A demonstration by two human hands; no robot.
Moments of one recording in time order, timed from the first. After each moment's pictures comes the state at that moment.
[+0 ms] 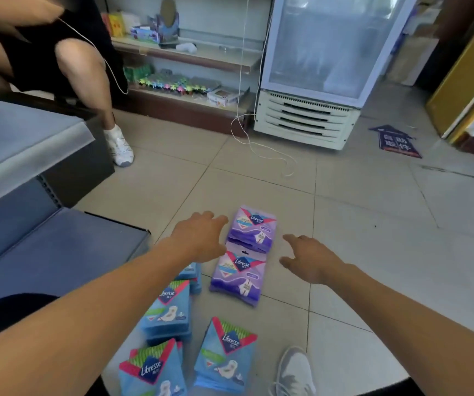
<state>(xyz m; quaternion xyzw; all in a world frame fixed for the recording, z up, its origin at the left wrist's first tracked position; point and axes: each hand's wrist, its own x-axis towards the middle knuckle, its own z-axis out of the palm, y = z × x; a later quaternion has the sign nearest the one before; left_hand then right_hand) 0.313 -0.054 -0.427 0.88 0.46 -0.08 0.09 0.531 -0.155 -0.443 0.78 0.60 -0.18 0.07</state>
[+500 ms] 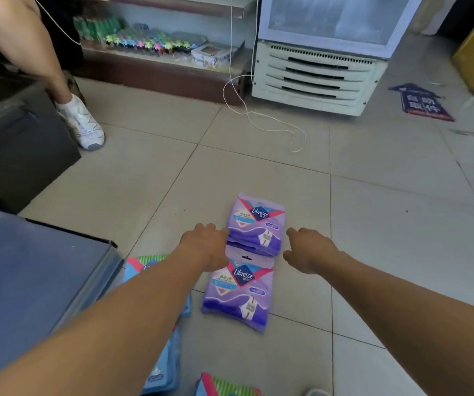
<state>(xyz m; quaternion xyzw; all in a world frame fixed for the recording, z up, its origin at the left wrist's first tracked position) 0.395 0.066 -0.586 0.86 0.47 -0.17 0.13 0.597 -0.015 -0.585 0.80 0.55 -0.22 0.10</state>
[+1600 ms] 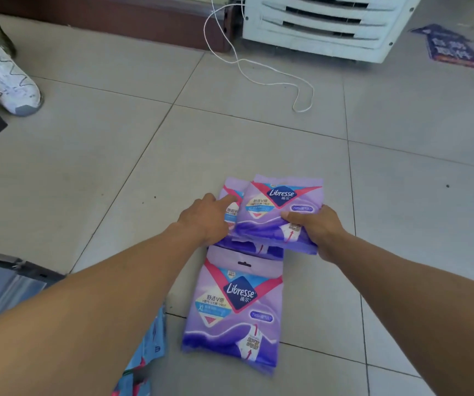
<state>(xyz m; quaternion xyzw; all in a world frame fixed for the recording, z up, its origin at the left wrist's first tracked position) 0.464 0.196 -0.736 0.85 0.46 -0.10 0.22 0.659 0.075 -0.719 0.75 0.13 -0.46 -0.46</state>
